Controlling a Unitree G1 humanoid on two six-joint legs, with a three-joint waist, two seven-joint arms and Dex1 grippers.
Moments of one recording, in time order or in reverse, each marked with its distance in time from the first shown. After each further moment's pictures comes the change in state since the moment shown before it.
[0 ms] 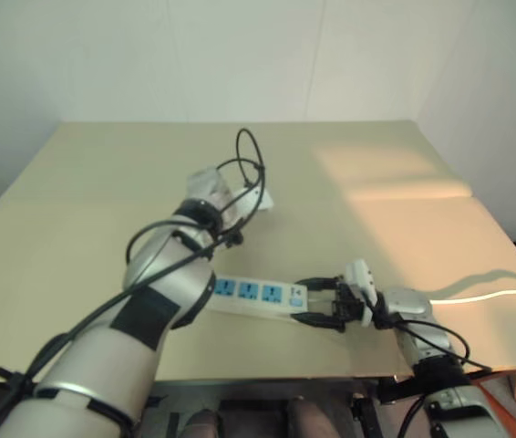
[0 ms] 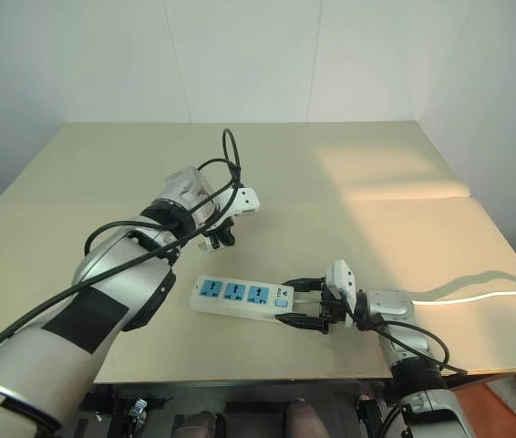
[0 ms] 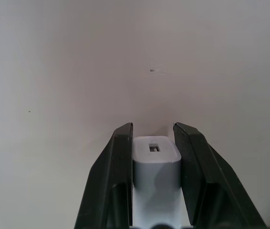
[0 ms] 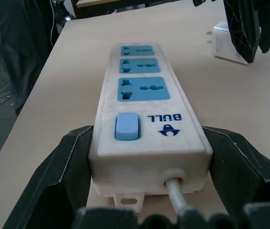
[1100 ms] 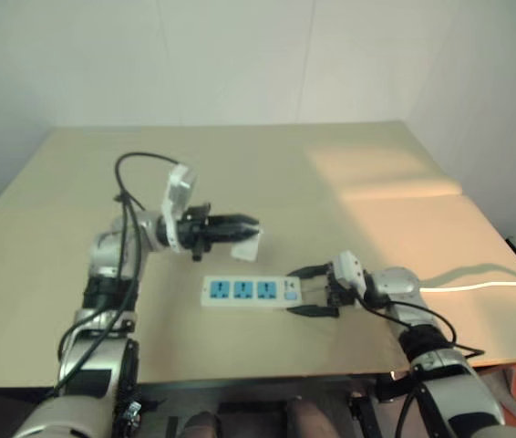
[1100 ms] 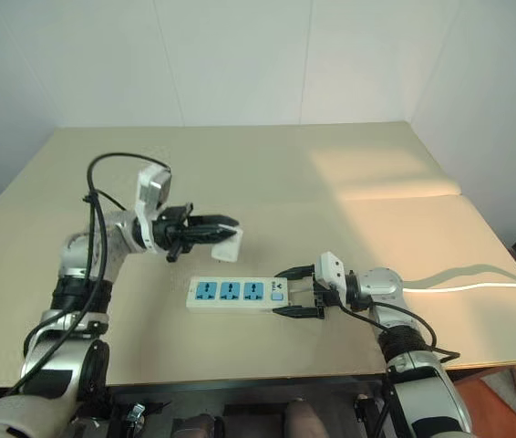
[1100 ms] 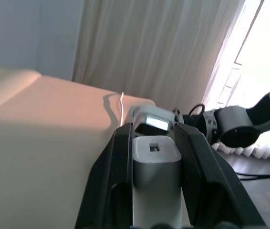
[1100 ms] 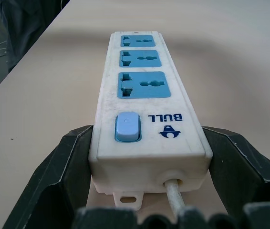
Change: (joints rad) left arm 0.713 0.253 0.512 -1.008 -0.897 0.023 -0.477; right arm -0.238 0.027 0.045 0.366 -0.096 -0.333 0.123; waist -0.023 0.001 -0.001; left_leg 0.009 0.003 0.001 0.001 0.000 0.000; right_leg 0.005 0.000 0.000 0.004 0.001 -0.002
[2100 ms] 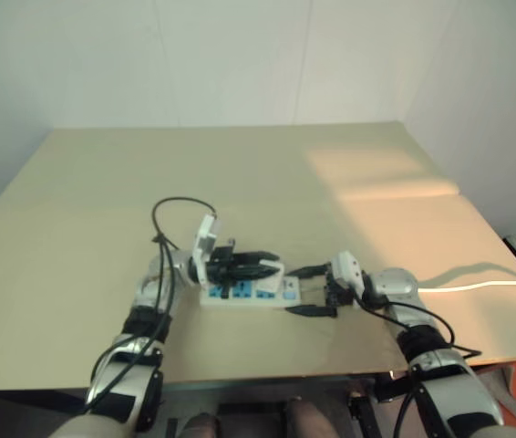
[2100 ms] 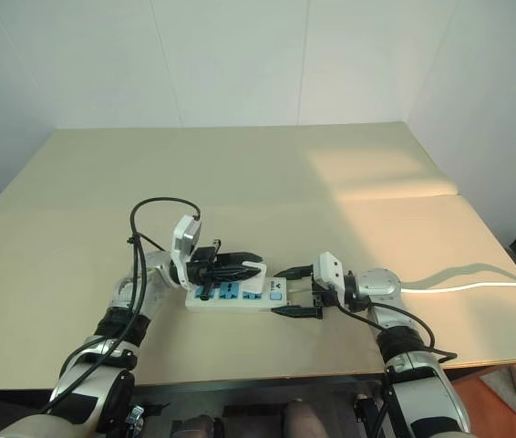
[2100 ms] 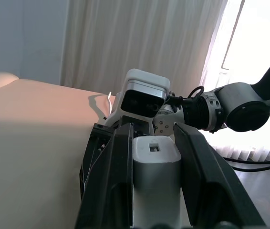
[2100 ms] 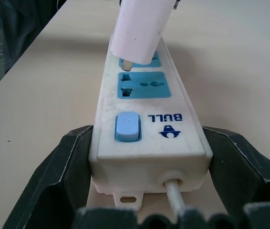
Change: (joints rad) left arm 0.103 -0.158 -0.079 0.198 -0.013 -0.359 0.000; right arm 0.009 0.004 0.004 -0.012 -0.002 0.026 -0.021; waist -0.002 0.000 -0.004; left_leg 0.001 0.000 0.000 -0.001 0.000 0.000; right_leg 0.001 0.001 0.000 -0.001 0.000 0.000
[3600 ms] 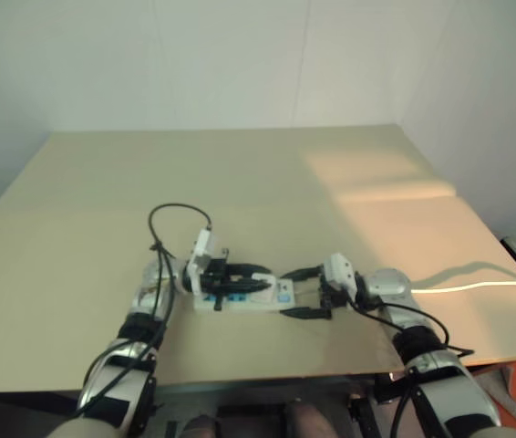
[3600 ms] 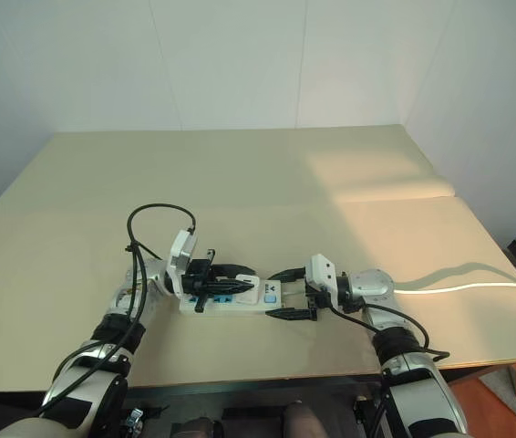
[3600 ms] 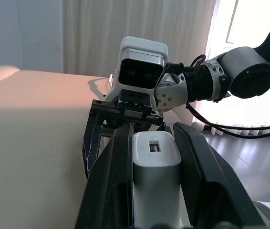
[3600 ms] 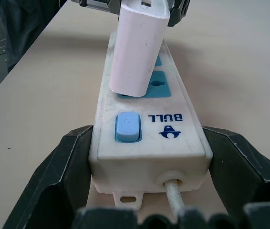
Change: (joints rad) left arm 0.030 0.044 -0.057 0.072 0.016 -0.201 -0.043; right arm 0.010 0.014 0.030 -0.039 -0.019 0.024 -0.026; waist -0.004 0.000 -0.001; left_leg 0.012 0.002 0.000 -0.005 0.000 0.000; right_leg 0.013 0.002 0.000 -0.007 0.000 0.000
